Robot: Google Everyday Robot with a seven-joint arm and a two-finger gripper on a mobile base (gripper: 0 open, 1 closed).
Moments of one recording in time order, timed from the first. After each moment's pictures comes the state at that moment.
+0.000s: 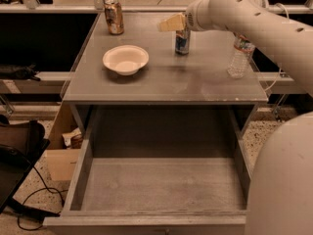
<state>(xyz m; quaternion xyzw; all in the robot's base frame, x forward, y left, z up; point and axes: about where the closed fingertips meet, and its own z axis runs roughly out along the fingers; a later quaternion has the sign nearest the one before) 0.833 -0.097 0.939 -0.22 0.80 0.07 0.55</state>
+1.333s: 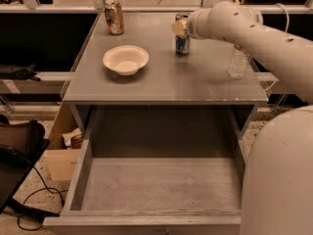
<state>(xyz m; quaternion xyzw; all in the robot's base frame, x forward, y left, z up) 0.851 -0.108 0.910 -0.19 0.81 0.08 0.55</state>
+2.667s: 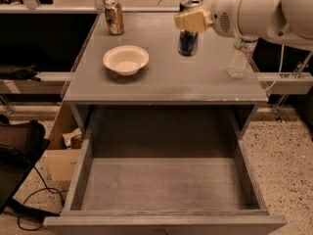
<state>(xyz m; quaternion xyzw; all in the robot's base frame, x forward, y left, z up) 0.648 -0.088 1.025 -0.32 0.73 0.15 0.58</state>
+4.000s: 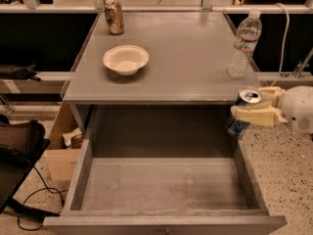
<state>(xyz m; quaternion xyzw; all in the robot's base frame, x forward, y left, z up) 0.510 -0.224 0.871 -0.40 0.70 0.24 0.53</state>
